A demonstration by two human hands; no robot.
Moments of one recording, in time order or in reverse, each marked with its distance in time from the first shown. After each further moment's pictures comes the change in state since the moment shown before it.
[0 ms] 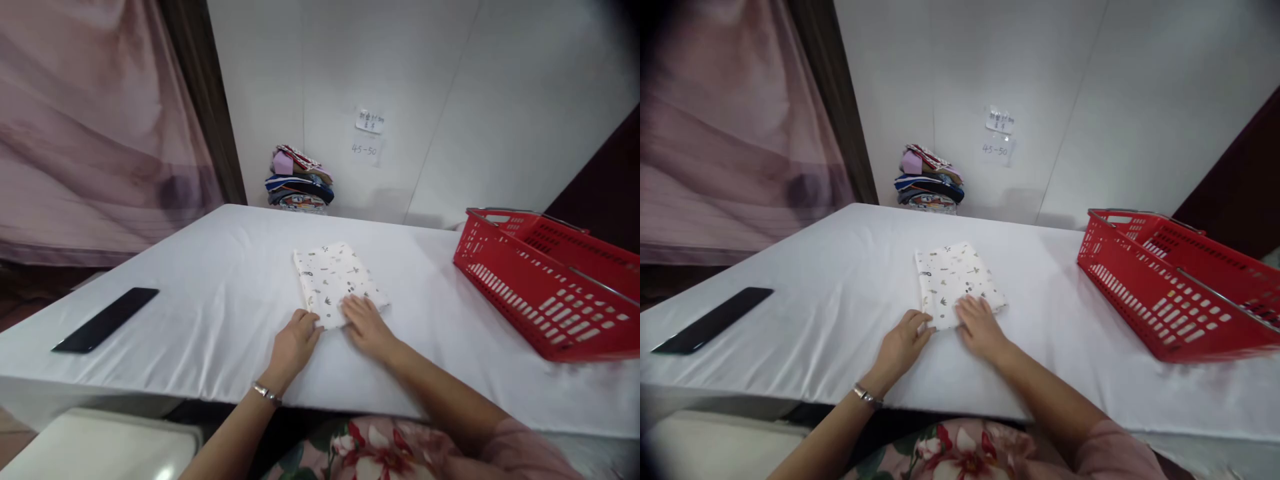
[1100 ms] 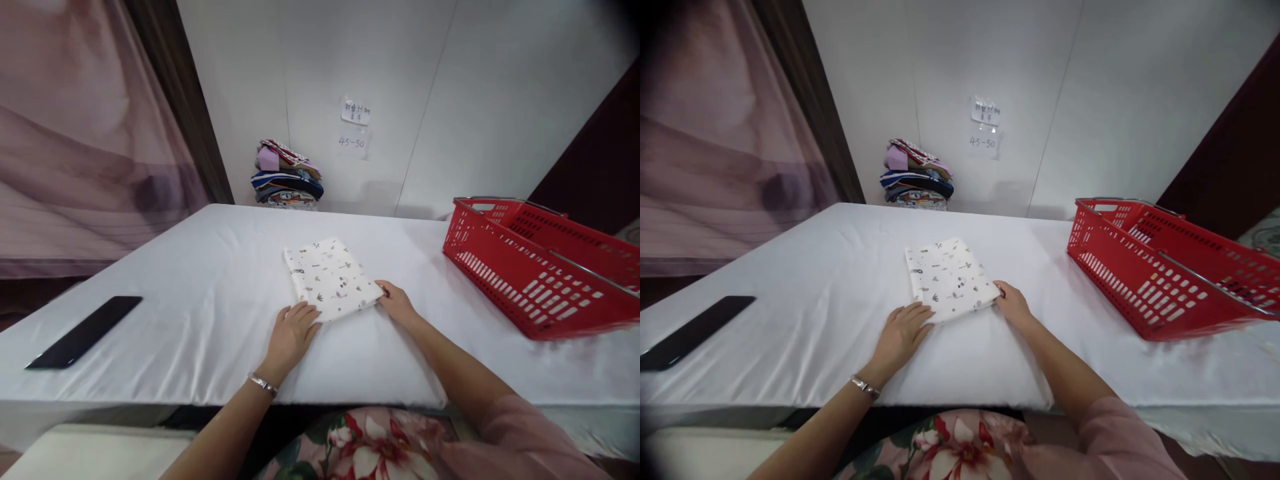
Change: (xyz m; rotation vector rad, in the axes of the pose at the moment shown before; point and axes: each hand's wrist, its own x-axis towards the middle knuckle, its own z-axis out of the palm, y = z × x) left_hand 0.013 -0.006 0.004 0.111 0.024 0.283; right_hand -0.018 0.087 -0.021 0.334 0.214 0.593
